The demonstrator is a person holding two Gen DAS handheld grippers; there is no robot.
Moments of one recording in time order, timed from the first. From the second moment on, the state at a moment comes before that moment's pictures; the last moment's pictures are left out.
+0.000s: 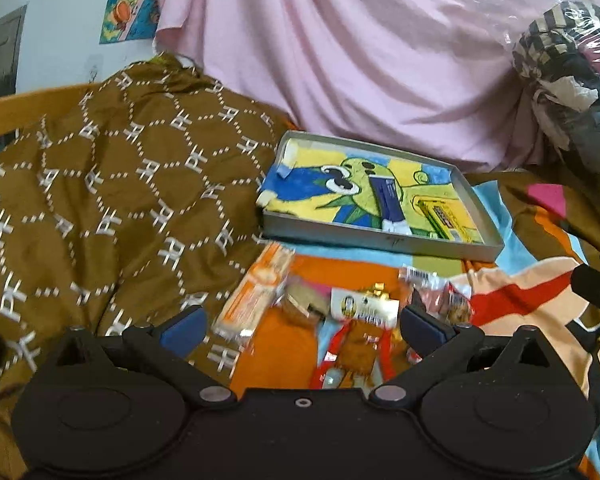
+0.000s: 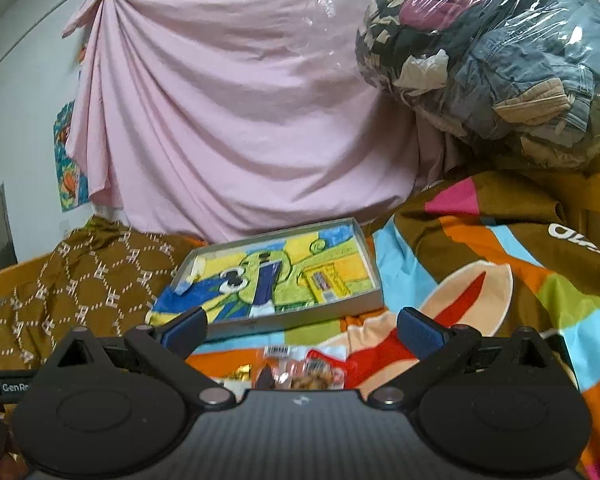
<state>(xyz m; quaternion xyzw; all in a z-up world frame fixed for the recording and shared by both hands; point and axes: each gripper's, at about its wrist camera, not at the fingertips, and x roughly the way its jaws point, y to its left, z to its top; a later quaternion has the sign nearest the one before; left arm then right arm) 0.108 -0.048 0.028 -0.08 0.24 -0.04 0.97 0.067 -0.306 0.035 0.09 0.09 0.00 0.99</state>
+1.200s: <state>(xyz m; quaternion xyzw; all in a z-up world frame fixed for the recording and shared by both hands) 0.114 0.018 -0.016 -0.05 0.29 0.04 0.96 0.100 -0.222 -0.024 -0.01 0.25 0.10 0.96</state>
